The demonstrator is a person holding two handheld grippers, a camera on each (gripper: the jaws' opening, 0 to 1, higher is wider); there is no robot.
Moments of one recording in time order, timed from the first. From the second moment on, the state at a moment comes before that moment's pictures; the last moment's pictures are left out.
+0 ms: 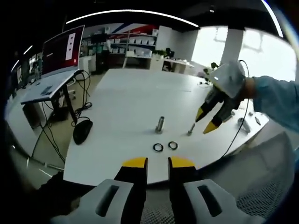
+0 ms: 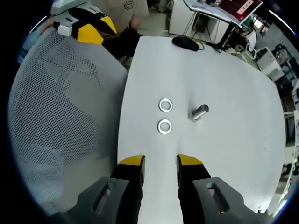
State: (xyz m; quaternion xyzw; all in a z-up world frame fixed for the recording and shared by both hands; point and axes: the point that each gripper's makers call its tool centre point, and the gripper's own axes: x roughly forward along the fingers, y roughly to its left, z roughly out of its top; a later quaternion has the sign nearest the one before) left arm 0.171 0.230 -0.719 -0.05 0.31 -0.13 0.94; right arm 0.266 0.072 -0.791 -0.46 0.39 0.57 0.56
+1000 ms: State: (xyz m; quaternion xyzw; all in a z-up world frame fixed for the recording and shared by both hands) left arm 0.171 0.231 -0.720 -0.05 0.32 -0.13 0.94; right arm 0.276 0.115 -0.877 -0.48 0.42 0.58 0.51
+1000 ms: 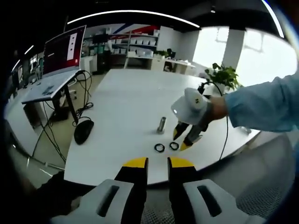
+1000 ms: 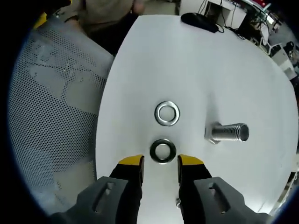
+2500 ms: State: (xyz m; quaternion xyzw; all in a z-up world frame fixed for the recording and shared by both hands) left arm 0.172 0.230 -0.719 -0.06 0.31 -0.13 0.94; right arm 0.290 0.125 -0.817 -0.46 0.40 0.58 0.54
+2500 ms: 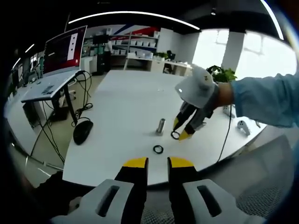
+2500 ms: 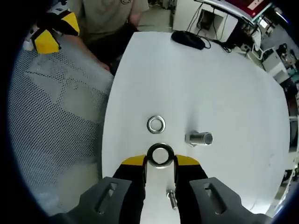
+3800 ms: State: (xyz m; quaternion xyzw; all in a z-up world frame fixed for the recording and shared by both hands) left arm 0.172 0.229 -0.719 -0.06 0.31 -0.13 0.94; right arm 0.351 0.150 -0.815 -0.50 0.37 0.54 0.57
